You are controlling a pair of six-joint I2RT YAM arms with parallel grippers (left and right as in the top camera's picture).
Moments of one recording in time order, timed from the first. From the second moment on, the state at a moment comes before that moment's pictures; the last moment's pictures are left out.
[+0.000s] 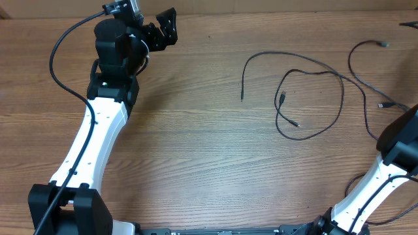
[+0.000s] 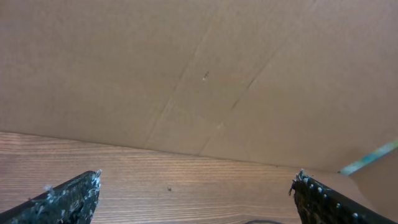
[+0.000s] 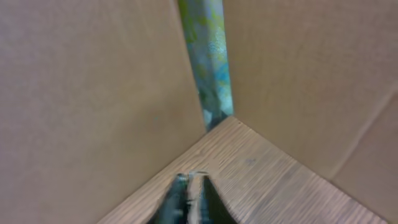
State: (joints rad) left arm -0.12 1.60 1.26 0.14 0.21 -0.45; right arm -0.53 2.30 2.21 -0.29 0.09 0.24
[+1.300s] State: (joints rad) left arm -0.12 1.60 1.26 0.13 0.24 -0.39; right arm -0.53 2.30 2.22 -1.56 0.46 0.77
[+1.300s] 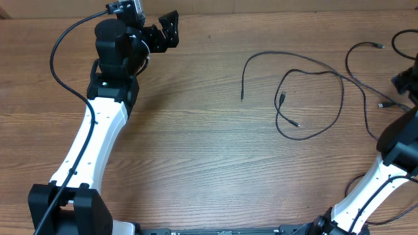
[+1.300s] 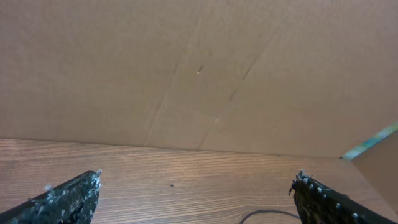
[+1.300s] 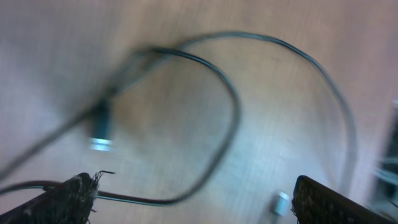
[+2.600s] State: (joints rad) left arm -0.12 1.60 1.26 0.13 0.24 -0.36; right arm -0.76 1.65 1.53 -1.48 0.54 0.98
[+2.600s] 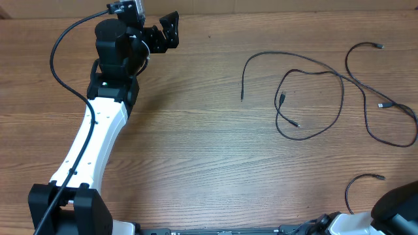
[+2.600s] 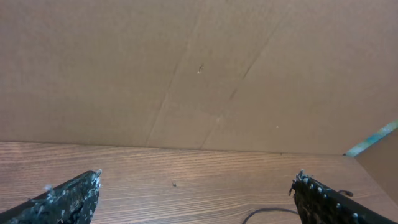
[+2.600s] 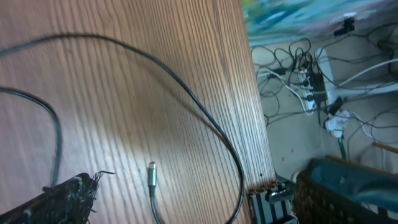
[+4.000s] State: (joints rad) left arm -0.12 1.60 1.26 0.13 0.24 -0.36; right arm -1.12 1.53 1.13 -0.89 0.17 0.62
